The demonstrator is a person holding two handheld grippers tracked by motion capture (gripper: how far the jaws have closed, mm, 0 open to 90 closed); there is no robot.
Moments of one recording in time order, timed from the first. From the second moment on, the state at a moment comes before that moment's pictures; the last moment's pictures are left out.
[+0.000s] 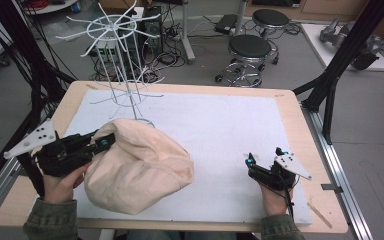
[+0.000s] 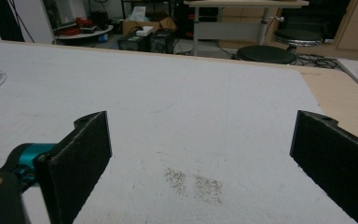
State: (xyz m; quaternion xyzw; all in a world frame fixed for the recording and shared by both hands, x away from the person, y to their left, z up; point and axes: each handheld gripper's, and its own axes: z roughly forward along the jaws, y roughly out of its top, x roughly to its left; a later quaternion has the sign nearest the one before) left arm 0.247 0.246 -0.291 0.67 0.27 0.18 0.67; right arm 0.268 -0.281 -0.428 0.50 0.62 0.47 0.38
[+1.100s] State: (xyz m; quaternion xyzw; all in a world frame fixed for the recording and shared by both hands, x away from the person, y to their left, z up) left arm 0.237 0.253 -0.163 0.58 0.22 0.27 0.74; right arm 0.268 -0.279 -0.428 0.50 0.62 0.47 0.37
